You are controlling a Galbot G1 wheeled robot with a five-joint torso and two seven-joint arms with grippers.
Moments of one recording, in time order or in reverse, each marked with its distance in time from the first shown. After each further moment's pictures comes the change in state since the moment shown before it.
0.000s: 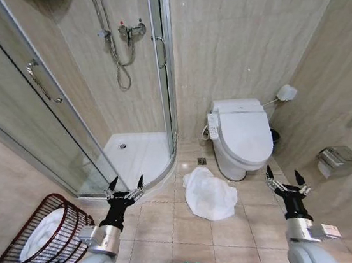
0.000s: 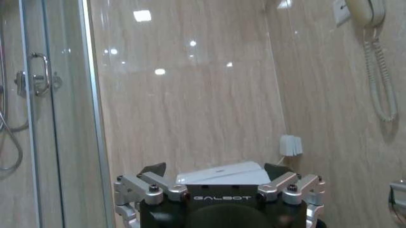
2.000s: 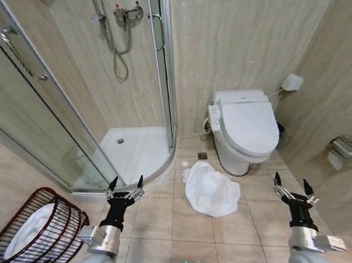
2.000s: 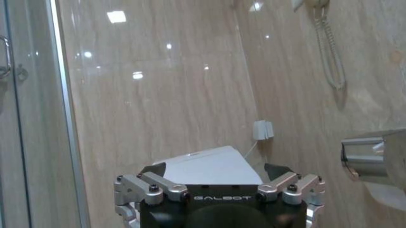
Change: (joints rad) left arm 0.000 0.000 0.000 0.000 0.000 0.000 0.000; right arm -0.043 -0.024 -0.002 -0.063 0.070 0.136 0.055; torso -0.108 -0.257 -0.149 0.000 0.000
